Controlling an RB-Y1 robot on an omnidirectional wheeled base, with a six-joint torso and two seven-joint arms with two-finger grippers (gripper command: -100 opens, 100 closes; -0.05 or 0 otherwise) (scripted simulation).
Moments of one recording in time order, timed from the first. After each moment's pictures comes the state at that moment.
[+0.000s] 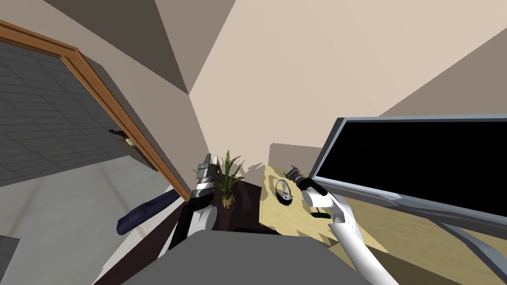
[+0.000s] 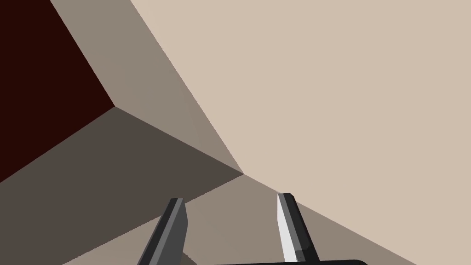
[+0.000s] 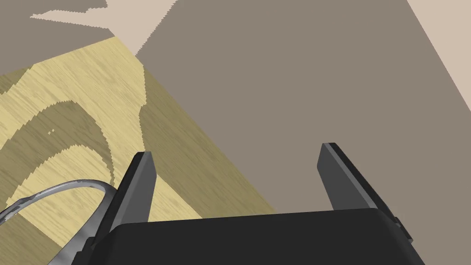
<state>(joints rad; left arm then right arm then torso) 0.47 -0.05 -0.06 -2.30 0.10 -0.36 0.03 0.09 -0.41 -0.05 -1.83 -0.42 0.47 -0.79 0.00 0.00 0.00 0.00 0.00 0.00</state>
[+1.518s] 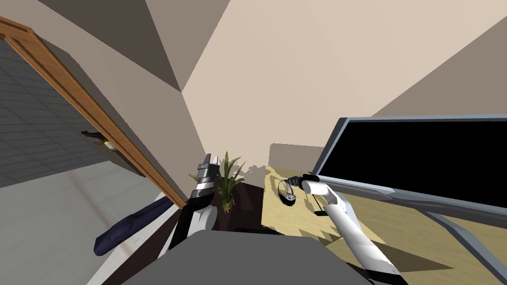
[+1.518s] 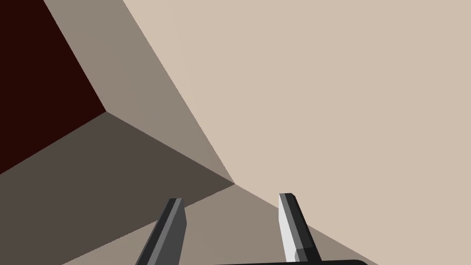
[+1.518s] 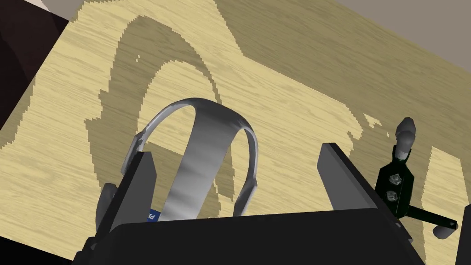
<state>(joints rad) 0.47 -0.05 -0.06 -2.30 0.10 -0.36 0.03 -0.09 -0.49 -0.07 -1.56 -0.57 0.90 -1.24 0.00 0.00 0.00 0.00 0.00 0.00</state>
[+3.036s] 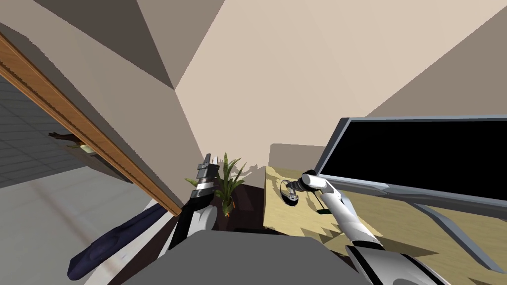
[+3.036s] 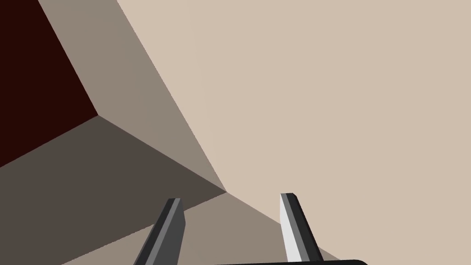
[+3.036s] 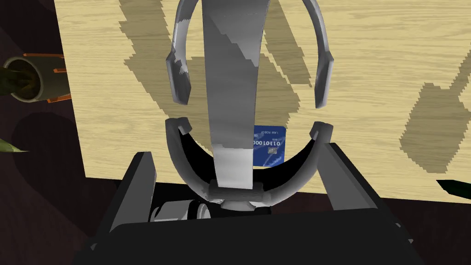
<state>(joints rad) 0.47 -0.05 -0.06 -2.30 0.10 -0.36 0.03 -0.24 -0.53 -0.09 -1.33 -0.69 1.29 -1.61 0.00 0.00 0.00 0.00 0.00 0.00</state>
